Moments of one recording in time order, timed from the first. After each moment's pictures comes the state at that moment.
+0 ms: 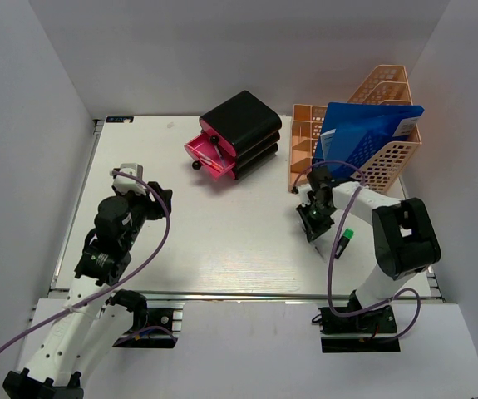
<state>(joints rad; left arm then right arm) -0.32 0.62 0.67 -0.23 -0.12 -0.22 0.33 1.66 0.96 -0.72 -0.18 -0.16</state>
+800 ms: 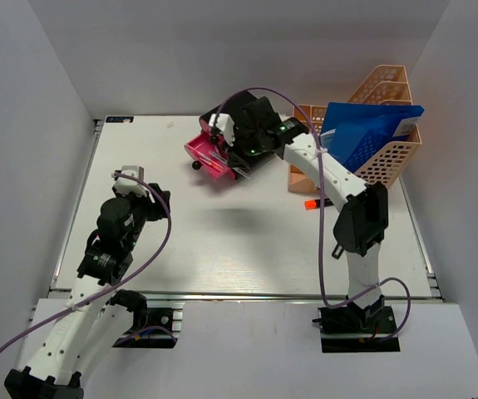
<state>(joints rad) -0.32 0.62 0.63 -0.21 -0.15 -0.19 0.65 1.99 1.99 -0.82 -0.47 -0.58</state>
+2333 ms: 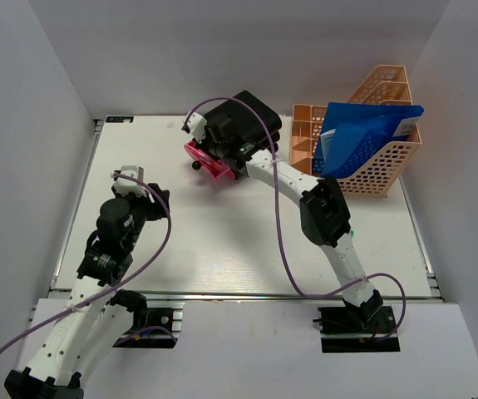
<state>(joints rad) -0.32 0.61 0.63 -0.19 -0.16 -0.18 0.79 2.30 2.08 -0.24 0.05 -0.44</state>
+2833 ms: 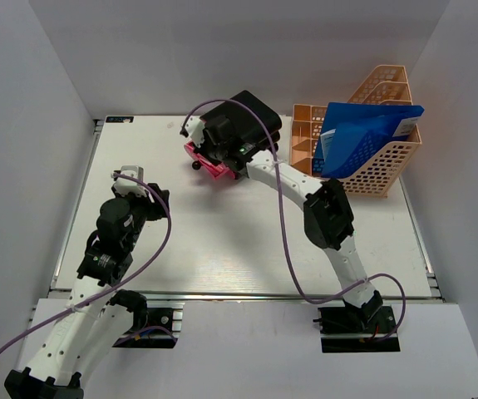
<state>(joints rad) -0.32 0.61 0.63 -0.19 -0.17 -0.18 0.81 2.26 2.06 -0.33 0.04 -0.44</state>
